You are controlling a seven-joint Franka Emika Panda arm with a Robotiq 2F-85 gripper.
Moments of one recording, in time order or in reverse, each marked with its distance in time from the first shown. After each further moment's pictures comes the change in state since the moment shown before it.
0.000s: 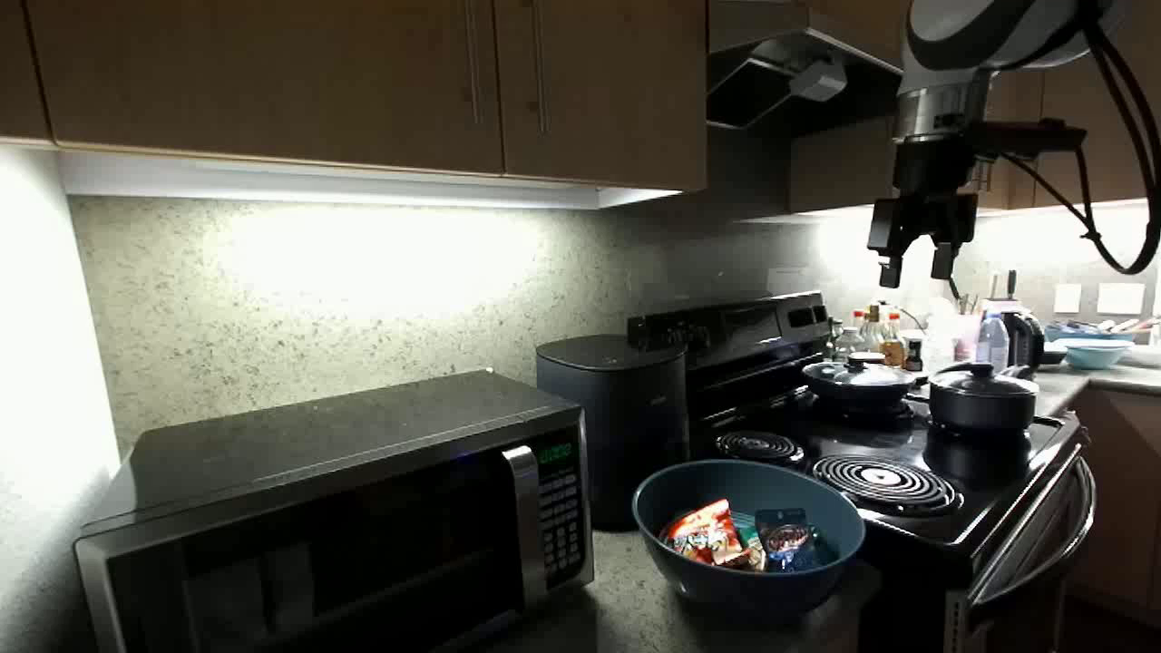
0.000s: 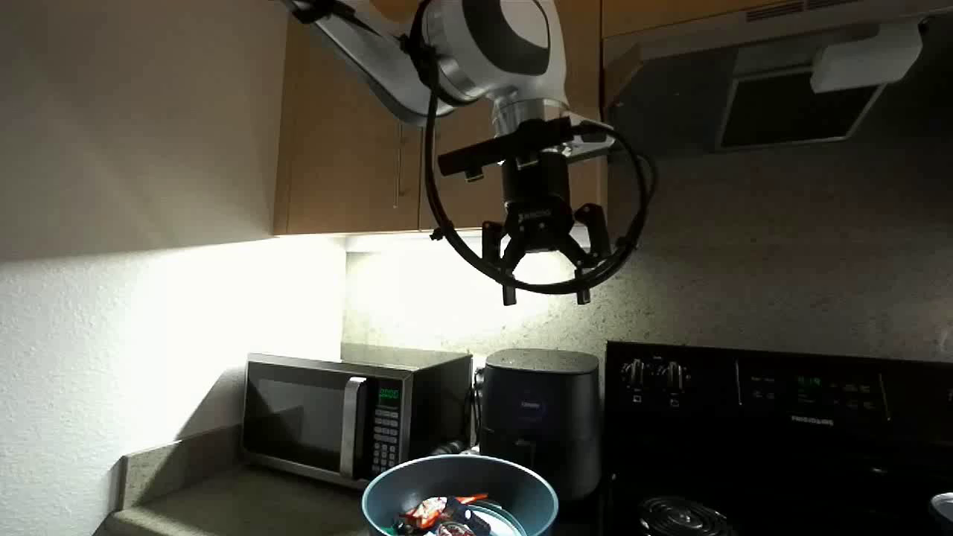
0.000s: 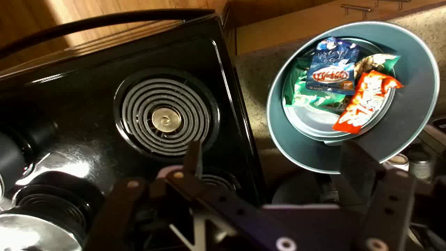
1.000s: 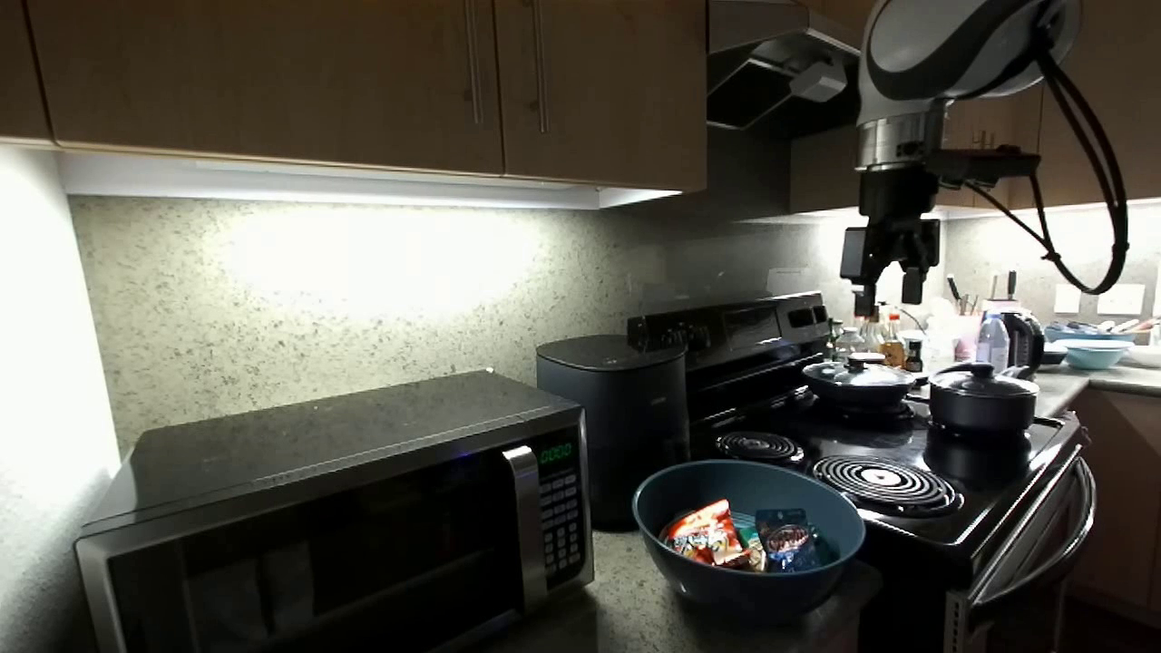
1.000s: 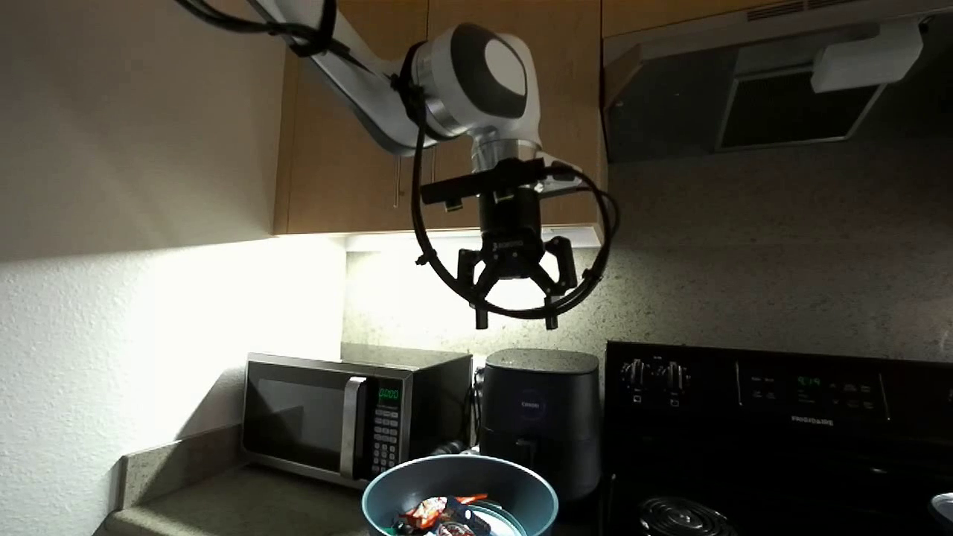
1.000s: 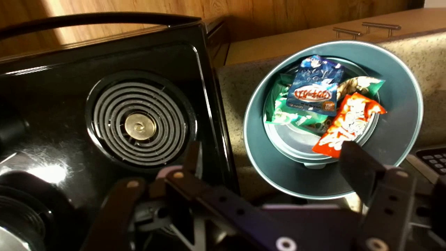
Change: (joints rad) arm 0.052 0.056 0.040 -0.016 -0.001 0.001 -0.001
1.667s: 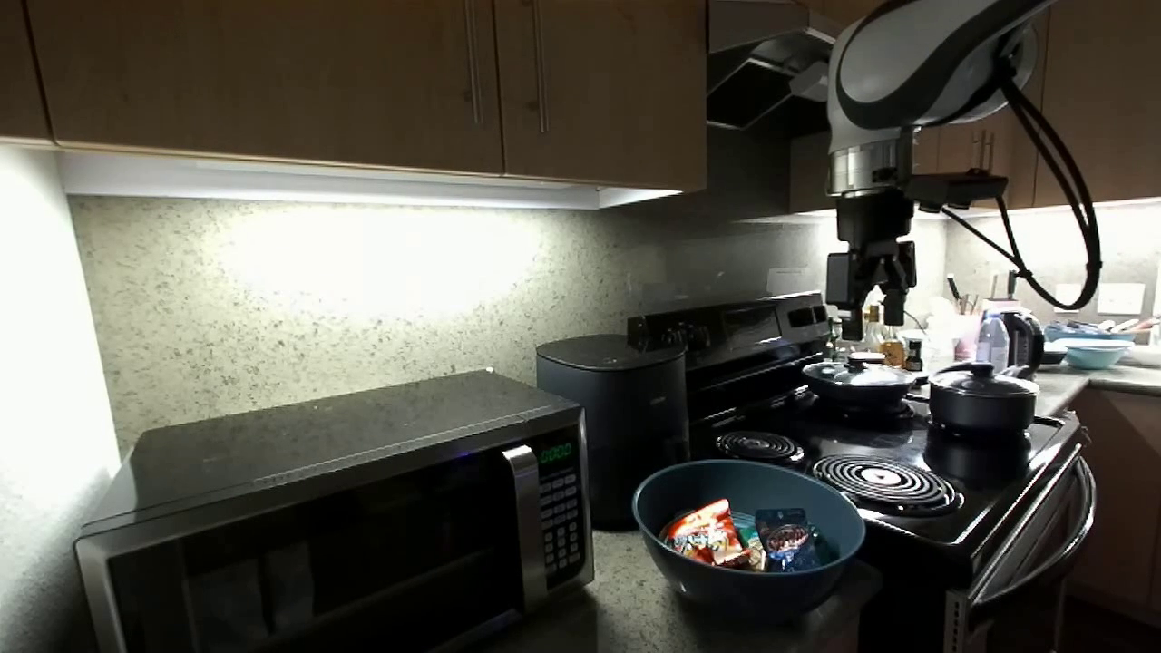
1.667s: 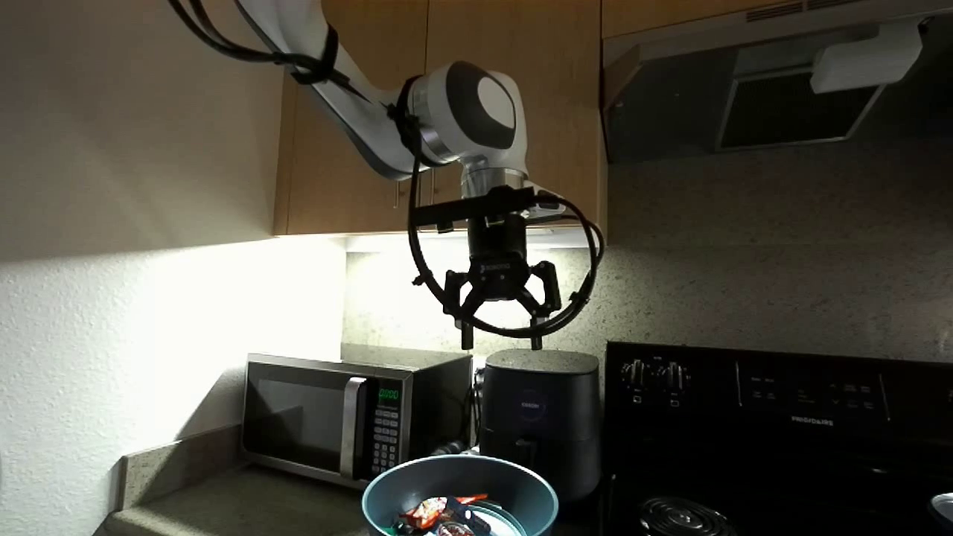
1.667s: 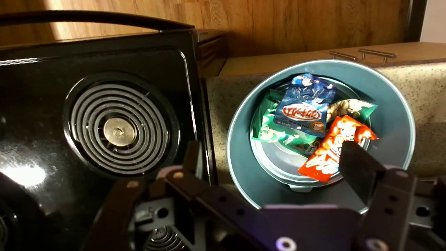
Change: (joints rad) arm 0.024 0.052 0.023 -0.006 -0.005 -0.001 -0.029
